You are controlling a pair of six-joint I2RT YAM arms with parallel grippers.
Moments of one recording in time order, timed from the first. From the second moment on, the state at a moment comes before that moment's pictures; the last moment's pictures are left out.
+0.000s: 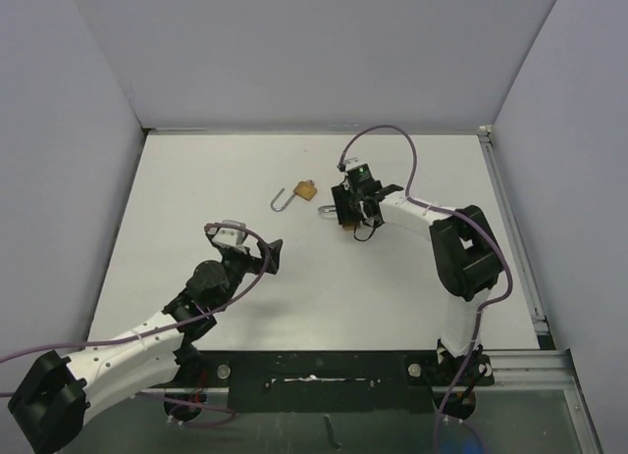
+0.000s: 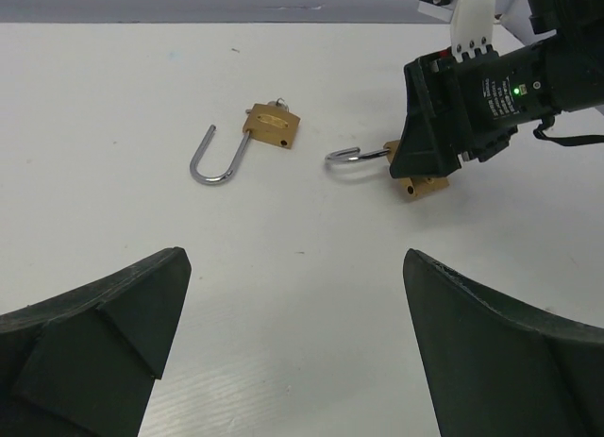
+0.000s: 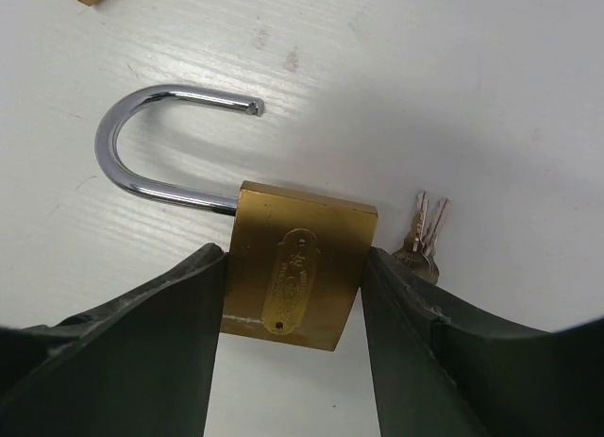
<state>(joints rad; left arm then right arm) -0.78 0.84 0.25 0.56 -0.39 -0.25 0.50 1.89 1.26 -0.27 0.09 0.15</state>
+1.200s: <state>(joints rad) -0.77 0.80 0.36 0.14 -0.35 -0.33 0.36 1.76 1.23 -0.23 0.02 0.22</state>
